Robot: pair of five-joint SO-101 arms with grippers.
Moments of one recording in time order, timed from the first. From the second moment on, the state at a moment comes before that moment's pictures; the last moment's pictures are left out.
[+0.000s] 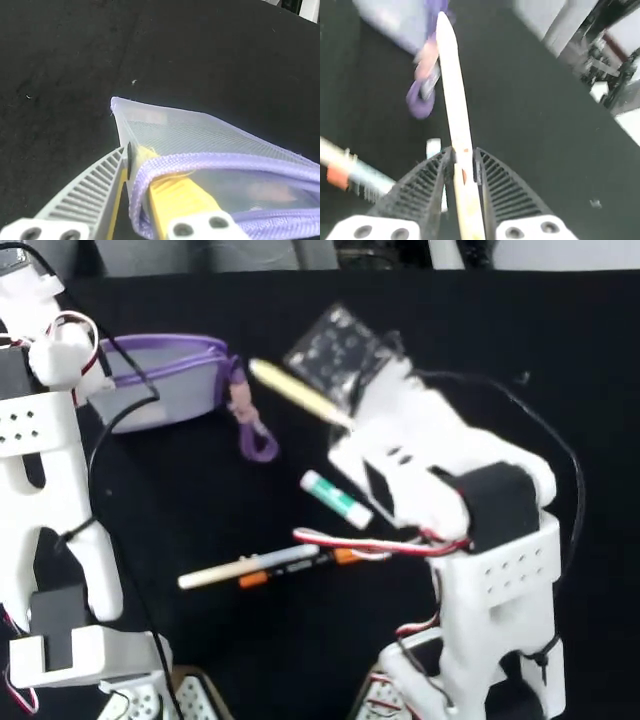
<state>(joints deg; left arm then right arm) -16.8 -5.8 -25.4 89.1 9.5 -20.0 -31.8 -5.7 87.3 24.5</state>
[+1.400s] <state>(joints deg) -15.6 4.1 -35.2 95.8 11.5 -19.9 -53.8 32.7 50.8 5.1</state>
